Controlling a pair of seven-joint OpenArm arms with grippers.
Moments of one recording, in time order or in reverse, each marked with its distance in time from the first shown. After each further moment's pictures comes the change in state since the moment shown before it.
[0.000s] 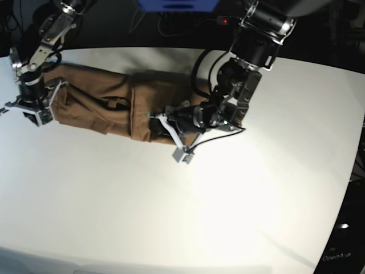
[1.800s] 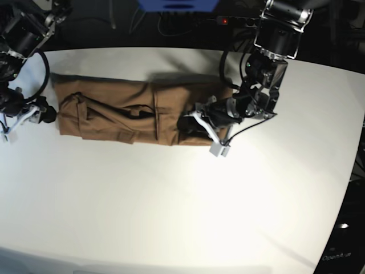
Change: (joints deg) left arm 5.5 -7.4 -6.9 1.2 -6.1 -4.4 -3.1; right arm 14.0 21.9 1.4 -25.9 92.7 -1.2 -85.3
